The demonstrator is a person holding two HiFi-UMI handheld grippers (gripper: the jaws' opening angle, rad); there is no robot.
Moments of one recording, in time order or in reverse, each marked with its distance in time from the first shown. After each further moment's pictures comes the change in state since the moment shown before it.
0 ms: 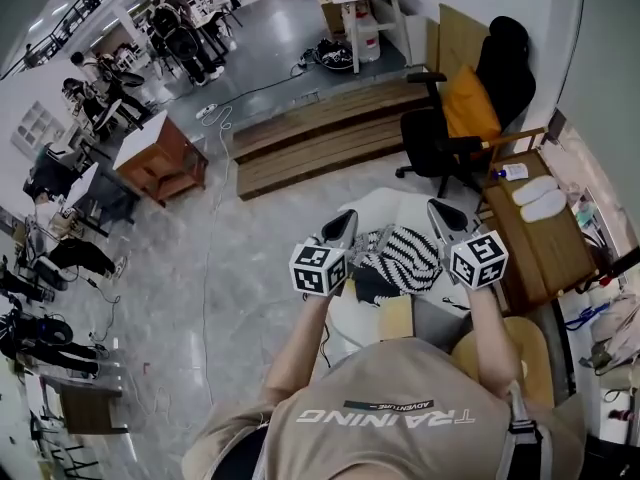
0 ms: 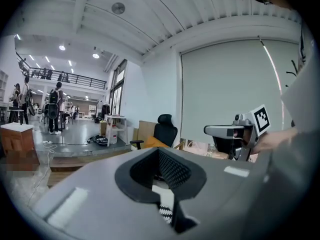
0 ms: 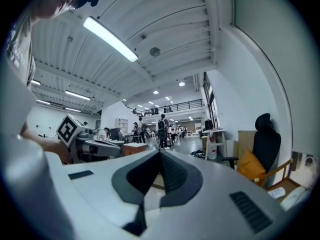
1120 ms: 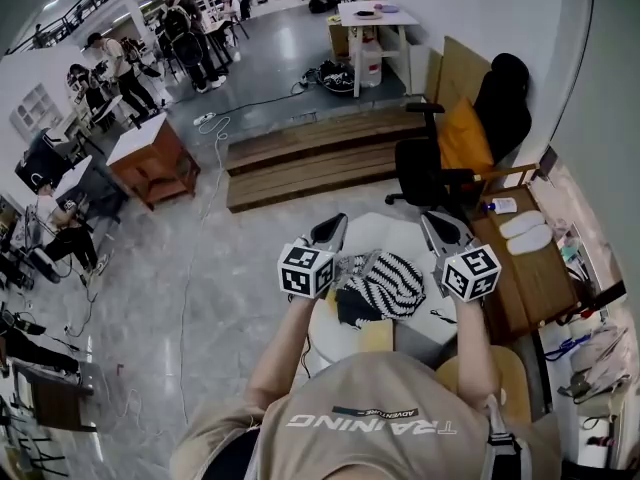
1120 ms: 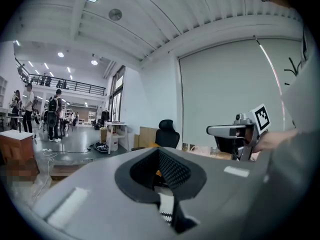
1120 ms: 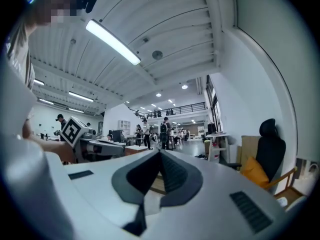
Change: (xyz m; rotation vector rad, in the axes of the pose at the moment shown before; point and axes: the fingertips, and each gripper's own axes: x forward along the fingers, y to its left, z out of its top) left arm 0.005 0.019 0.040 0.045 -0.063 -0.004; right arm 0.013 -0.005 0.031 -0.024 -0.037 0.013
